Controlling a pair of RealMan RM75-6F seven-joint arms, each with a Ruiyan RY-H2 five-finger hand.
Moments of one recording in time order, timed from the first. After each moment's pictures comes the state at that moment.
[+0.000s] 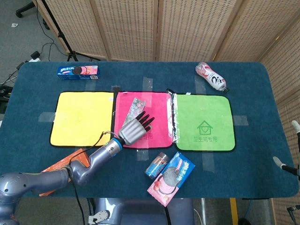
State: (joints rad) left arm -1.00 -1.75 -0.20 -1.19 1.27 0.68 0.71; right arm 0.04 -1.04 0.18 -1.64 -1.37 1.54 0.07
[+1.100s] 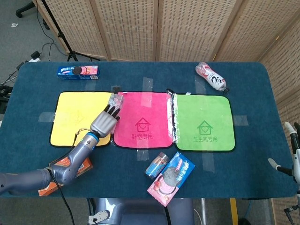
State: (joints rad) left arm -0.96 -1.55 -0.10 -1.35 0.82 0.77 0.87; right arm 0.05 -1.04 0.16 -1.65 -1.38 1.52 0.06
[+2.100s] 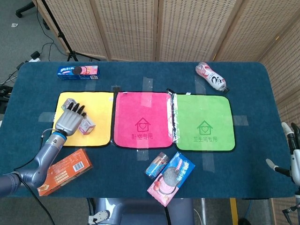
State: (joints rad) left arm -0.86 -1.34 0.03 -1.39 0.83 0.83 0.72; right arm 0.05 -1.04 0.15 -1.67 -1.41 1.53 0.05
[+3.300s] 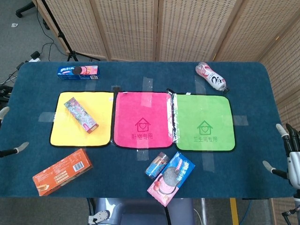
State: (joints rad) left arm -0.23 -1.06 -0.01 -1.56 1.32 1.57 -0.31; right arm 0.04 -1.04 0.13 -1.65 -1.49 1.57 0.07
